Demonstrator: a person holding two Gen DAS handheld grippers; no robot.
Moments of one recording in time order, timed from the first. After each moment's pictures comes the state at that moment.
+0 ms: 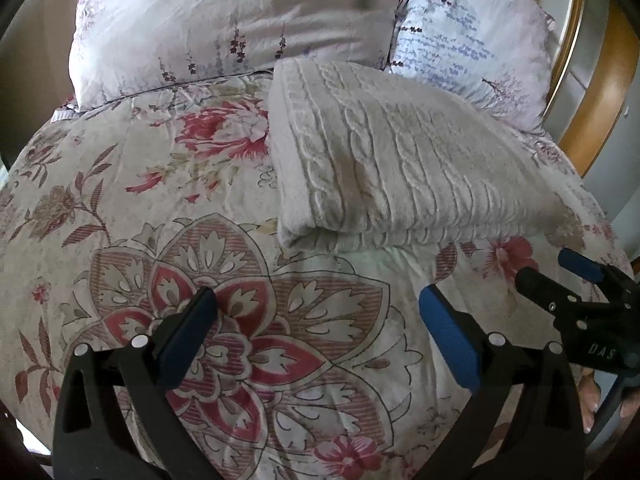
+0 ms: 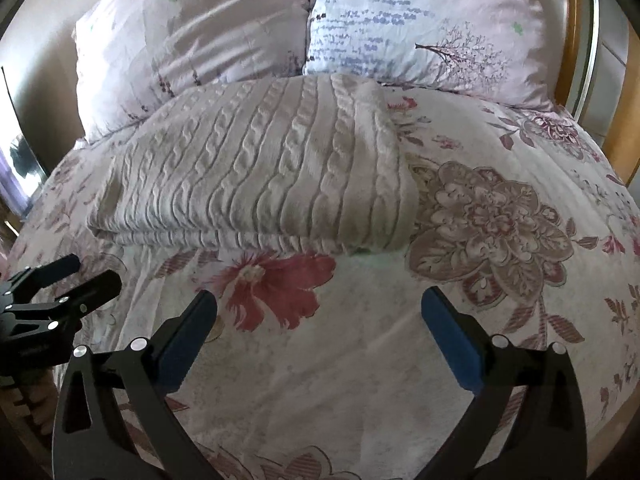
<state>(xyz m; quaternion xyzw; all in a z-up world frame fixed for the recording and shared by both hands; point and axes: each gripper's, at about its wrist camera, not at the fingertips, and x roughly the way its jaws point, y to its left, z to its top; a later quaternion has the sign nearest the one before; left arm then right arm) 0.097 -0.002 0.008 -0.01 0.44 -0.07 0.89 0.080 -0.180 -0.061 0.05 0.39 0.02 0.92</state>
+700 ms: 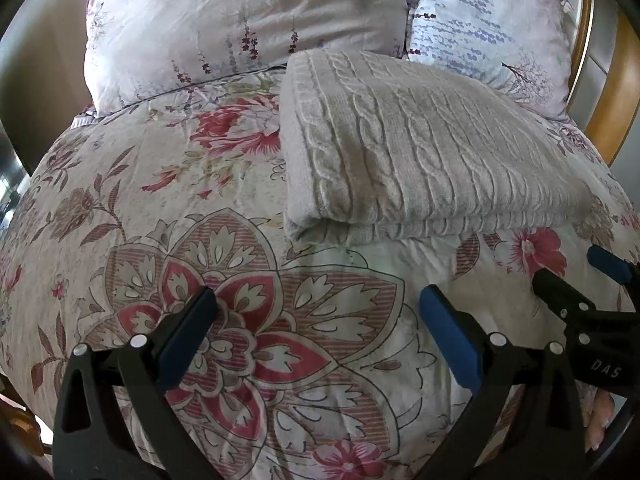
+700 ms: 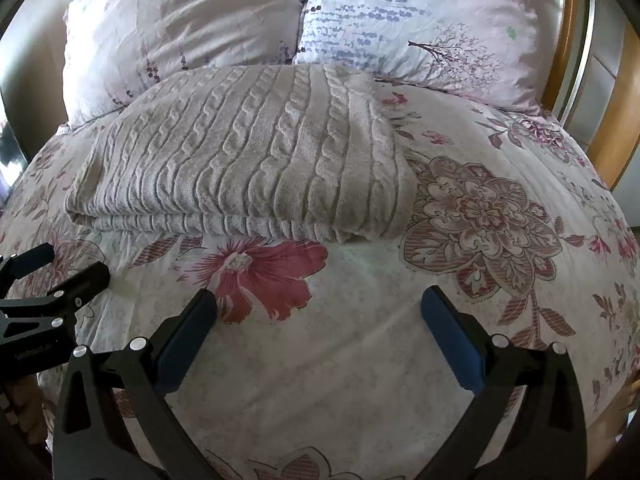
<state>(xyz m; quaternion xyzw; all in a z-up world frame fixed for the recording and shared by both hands) 0.097 -0.012 0.003 0.02 0.45 -0.02 0.89 0.079 -0.173 -0.066 0.03 0.39 0.00 0.92</state>
